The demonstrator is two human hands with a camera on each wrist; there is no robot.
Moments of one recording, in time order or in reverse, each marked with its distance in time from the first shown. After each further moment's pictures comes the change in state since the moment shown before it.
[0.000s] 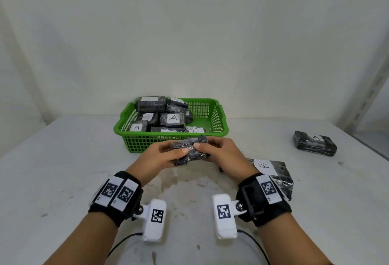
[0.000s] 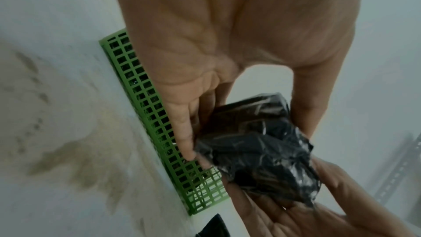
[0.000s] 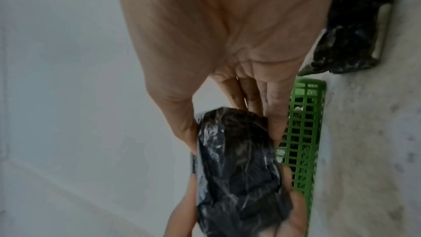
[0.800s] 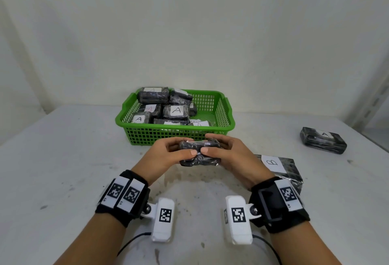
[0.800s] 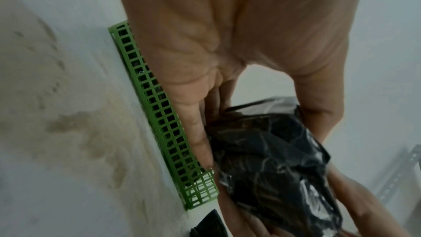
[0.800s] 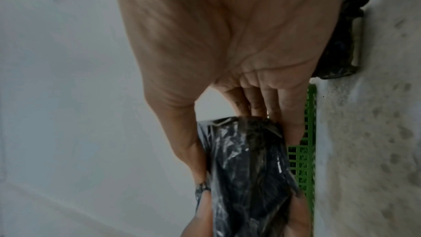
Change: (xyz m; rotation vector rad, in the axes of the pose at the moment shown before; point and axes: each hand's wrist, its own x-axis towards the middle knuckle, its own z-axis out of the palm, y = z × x) left_hand 0.002 -0.017 0.004 -0.052 -0.016 0.051; right_hand -0.007 0.009 -0.009 0.070 -0.042 0.039
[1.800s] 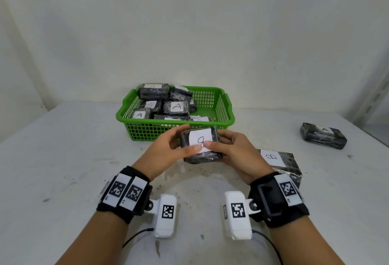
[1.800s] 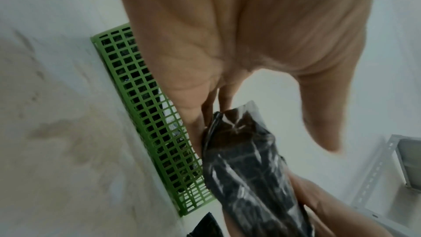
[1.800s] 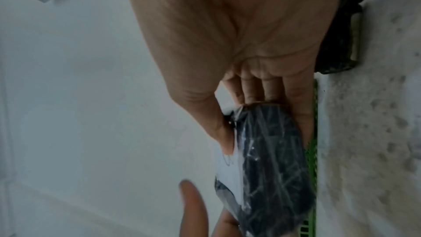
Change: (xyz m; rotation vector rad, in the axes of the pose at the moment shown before) left_hand -0.012 0.011 0.010 0.133 0.015 0.061; right_hand -0.011 -0.006 0.004 0.026 0.064 0.014
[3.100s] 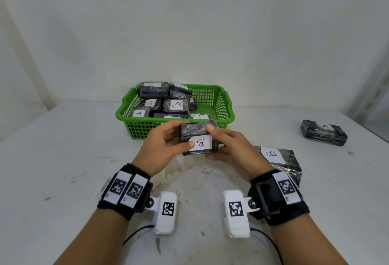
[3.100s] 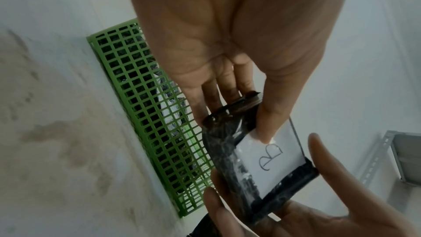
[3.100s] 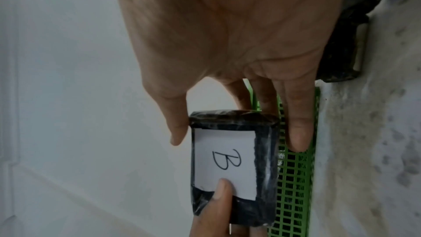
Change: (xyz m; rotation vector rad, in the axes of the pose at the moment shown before) left_hand 0.004 -0.004 -0.004 0.035 0.106 0.178; right_hand -0.004 -0.004 0.004 -0.025 -0.021 0.006
